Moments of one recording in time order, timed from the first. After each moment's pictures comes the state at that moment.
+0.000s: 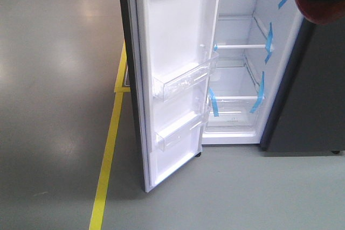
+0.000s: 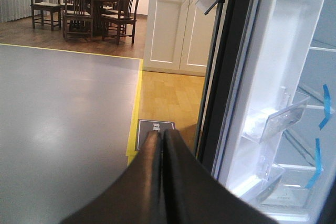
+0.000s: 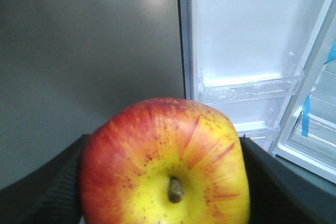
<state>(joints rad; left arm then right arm) 0.00 -0.01 0.03 0.09 0.11 -0.27 -0.15 1.25 -1.66 0.72 1.27 -0.61</state>
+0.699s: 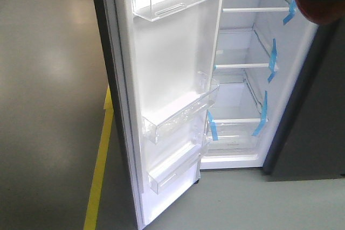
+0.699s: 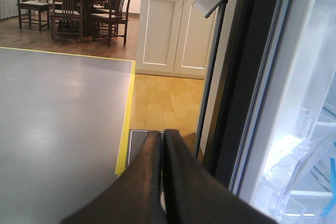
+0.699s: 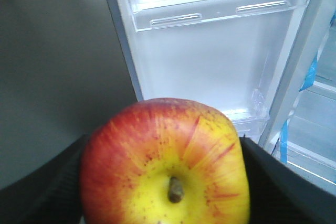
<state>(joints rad) 0.00 -0.01 0.03 0.09 0.11 -0.27 -0.15 1.25 -1.66 0.72 1.27 -0.61</state>
